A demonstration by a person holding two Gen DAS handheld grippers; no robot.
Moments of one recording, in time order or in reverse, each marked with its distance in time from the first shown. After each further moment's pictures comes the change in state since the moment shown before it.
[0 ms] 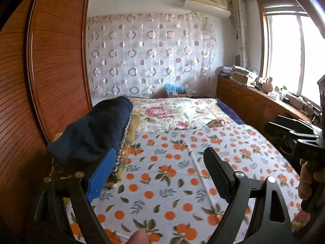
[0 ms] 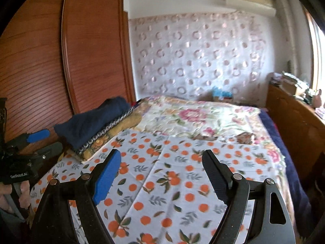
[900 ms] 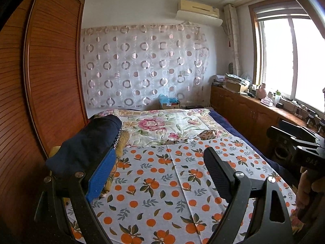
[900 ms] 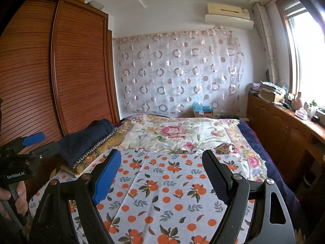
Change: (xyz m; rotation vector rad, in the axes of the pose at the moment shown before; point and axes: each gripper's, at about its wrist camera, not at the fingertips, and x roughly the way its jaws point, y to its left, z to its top) left arm -0.026 -0.031 0.022 0.030 -0.068 -0.020; right arm -0.049 0.018 -0.023 0.042 -0.093 -0.097
